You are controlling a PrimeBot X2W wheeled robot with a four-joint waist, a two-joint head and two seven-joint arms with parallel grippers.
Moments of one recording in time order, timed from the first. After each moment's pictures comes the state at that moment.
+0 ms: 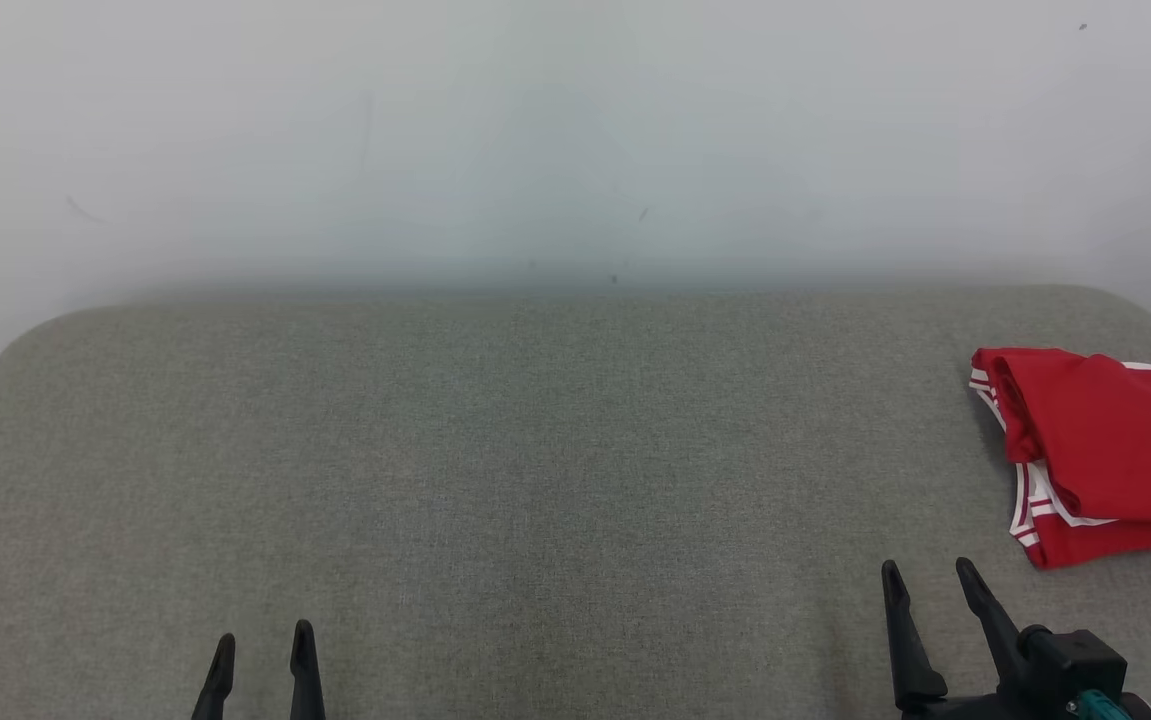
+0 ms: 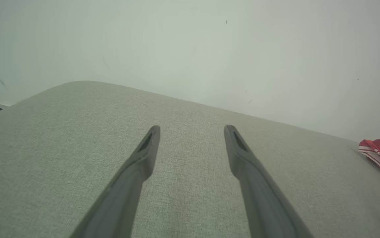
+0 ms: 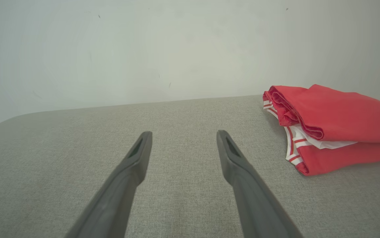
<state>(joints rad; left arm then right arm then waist) 0.11 0.05 -0.03 0.13 -0.32 -0.07 -0.26 0.03 -0.05 -0.02 0.20 0.14 0.13 -0.15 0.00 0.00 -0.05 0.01</state>
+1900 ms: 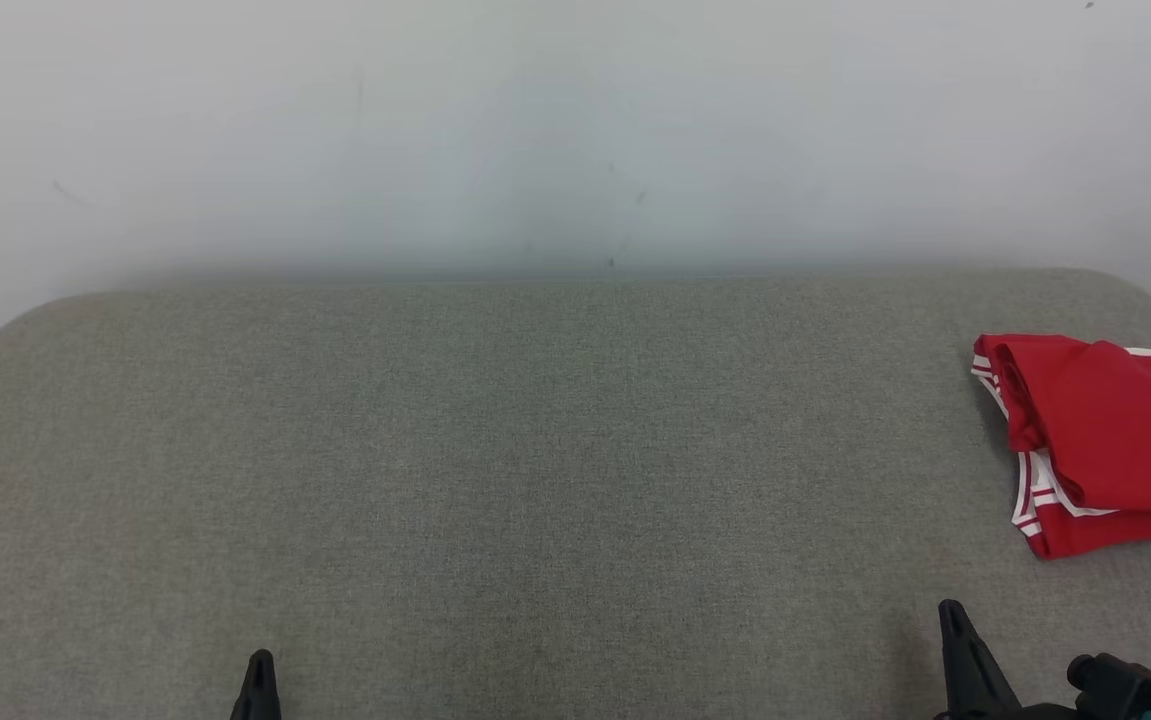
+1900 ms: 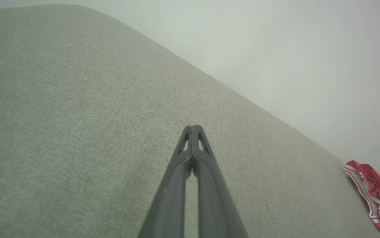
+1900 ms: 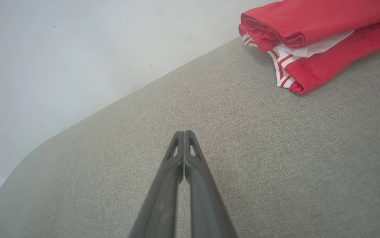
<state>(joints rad) 0.08 0.05 -0.01 0.22 -0.60 -0.07 -0.17 0.04 -0.05 -0.05 0.28 0.49 0.13 -0.09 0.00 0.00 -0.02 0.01</state>
